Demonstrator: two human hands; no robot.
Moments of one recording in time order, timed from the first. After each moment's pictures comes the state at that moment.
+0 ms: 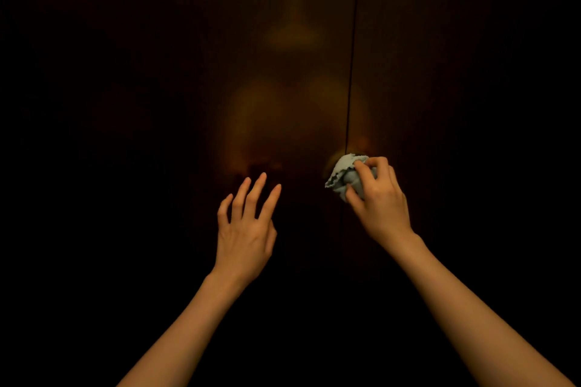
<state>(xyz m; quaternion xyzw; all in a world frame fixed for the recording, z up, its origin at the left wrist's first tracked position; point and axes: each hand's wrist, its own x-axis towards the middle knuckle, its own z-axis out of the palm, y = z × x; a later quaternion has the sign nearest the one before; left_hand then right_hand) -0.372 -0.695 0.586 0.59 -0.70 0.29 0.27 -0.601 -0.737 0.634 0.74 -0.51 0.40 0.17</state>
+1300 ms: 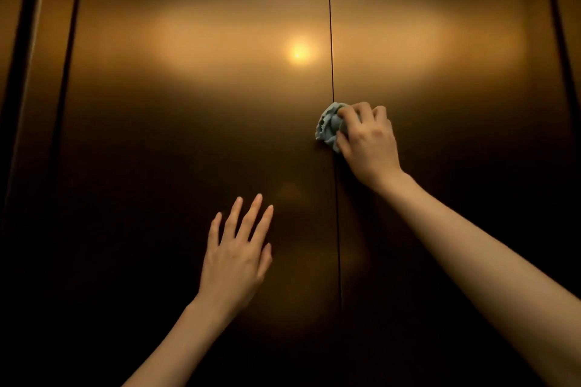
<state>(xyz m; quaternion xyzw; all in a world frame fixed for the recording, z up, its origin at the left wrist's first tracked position) -0.372 -0.767 0.847 0.54 -0.62 0.46 0.33 -0.597 -0.797 1.006 0.61 -0.35 0.54 0.46</state>
